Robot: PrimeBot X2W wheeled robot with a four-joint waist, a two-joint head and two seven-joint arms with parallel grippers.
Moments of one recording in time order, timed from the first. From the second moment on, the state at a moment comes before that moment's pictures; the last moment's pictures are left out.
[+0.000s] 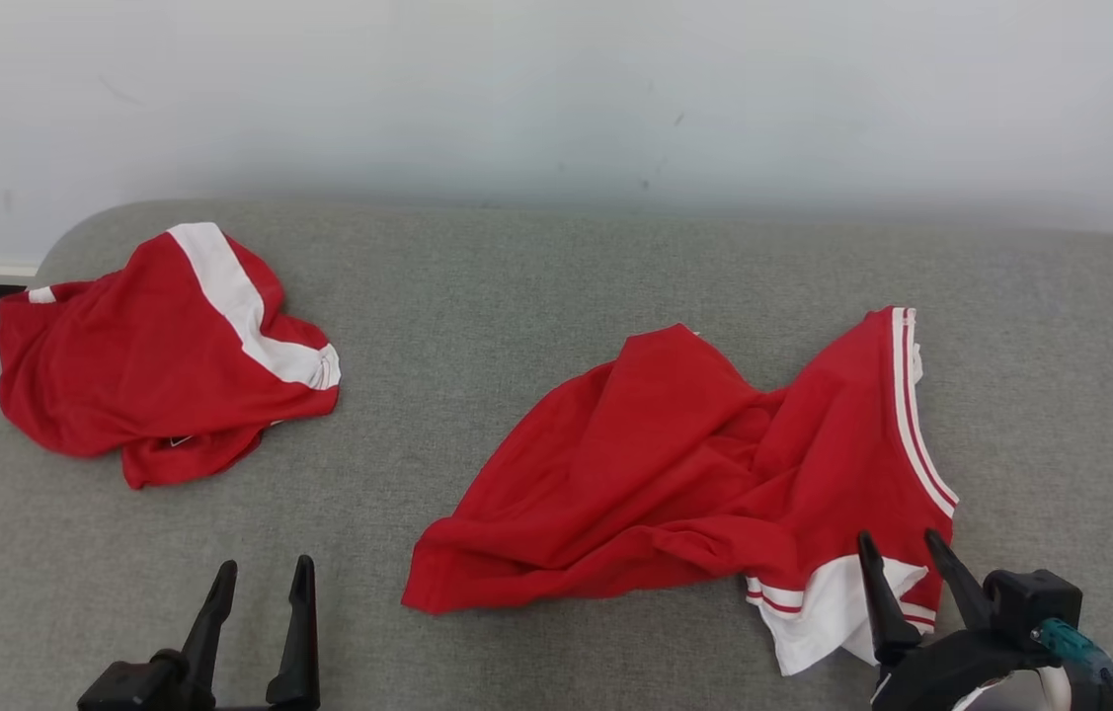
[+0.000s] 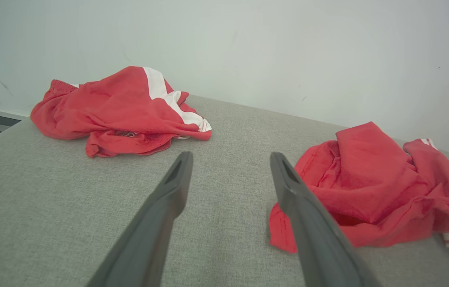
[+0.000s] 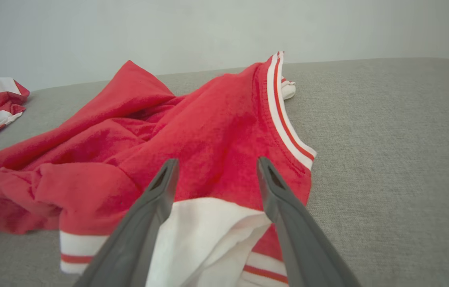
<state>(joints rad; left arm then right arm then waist) -0.01 0.05 0.01 0.21 -0.23 -0.13 -0.26 -0.19 -0.15 0.11 0.54 0.30 0.13 -0.21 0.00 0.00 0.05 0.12</state>
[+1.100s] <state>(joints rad) -0.01 0.05 0.00 0.22 -0.25 -0.13 -0.26 0.14 -0.08 0.04 0.17 0.25 0.13 -0.10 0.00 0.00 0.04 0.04</state>
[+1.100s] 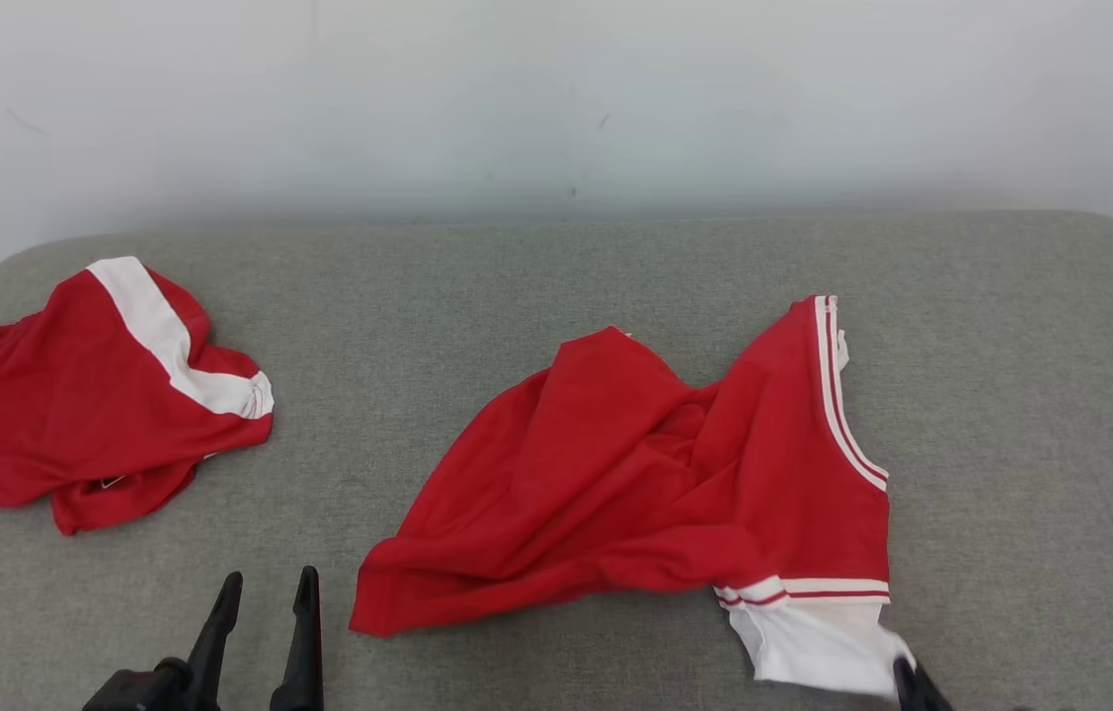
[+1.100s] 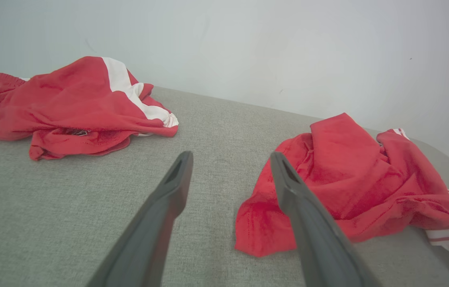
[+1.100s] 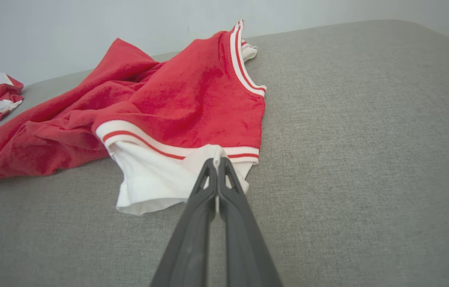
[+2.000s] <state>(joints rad) -0.02 0.05 0.00 0.22 -0.25 -0.13 -0.26 -0.07 -0.18 -0.02 0.13 0.22 0.13 0.04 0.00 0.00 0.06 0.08</state>
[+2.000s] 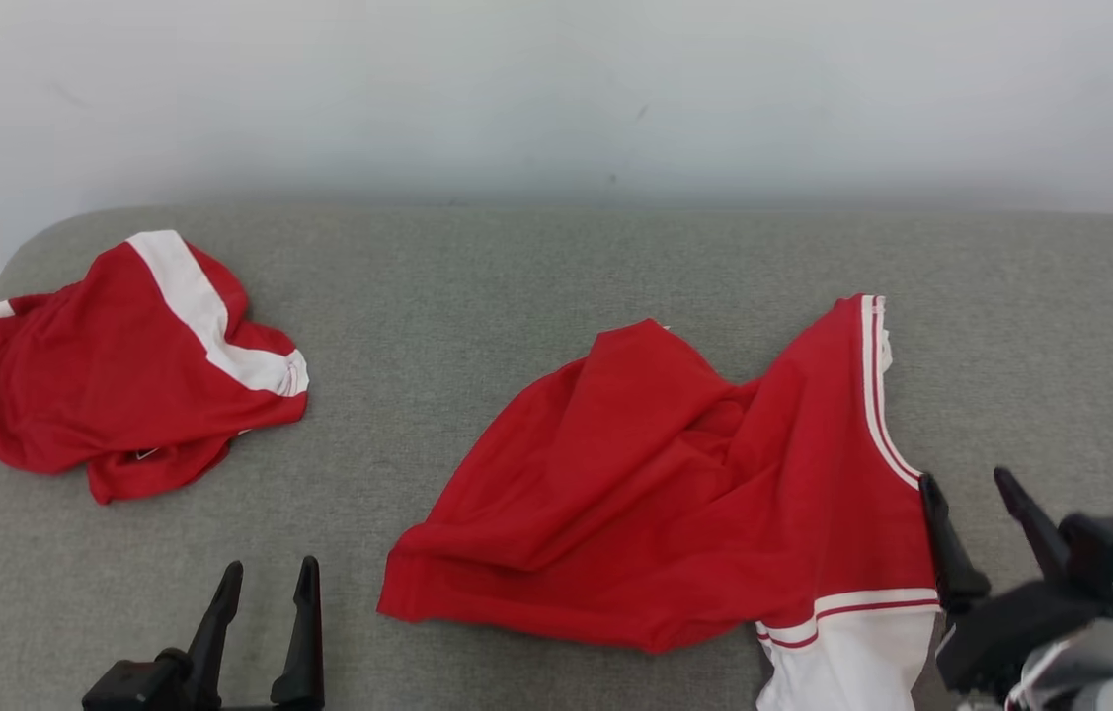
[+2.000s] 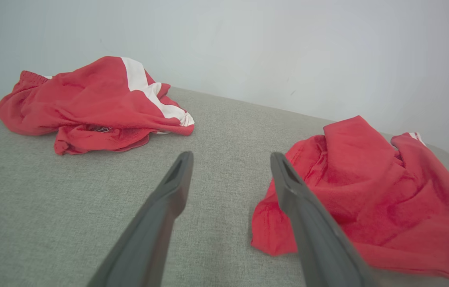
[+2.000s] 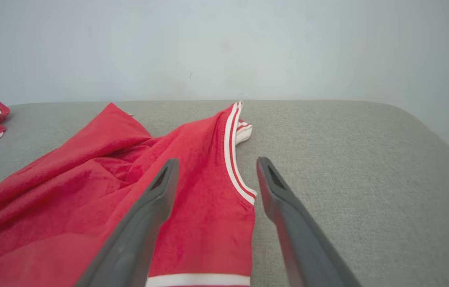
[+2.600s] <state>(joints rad) -0.05 0.05 -0.01 0.22 -0.26 -0.13 -0.26 -0.35 -0.24 -0.06 0.65 0.15 0.13 0.01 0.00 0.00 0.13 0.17</state>
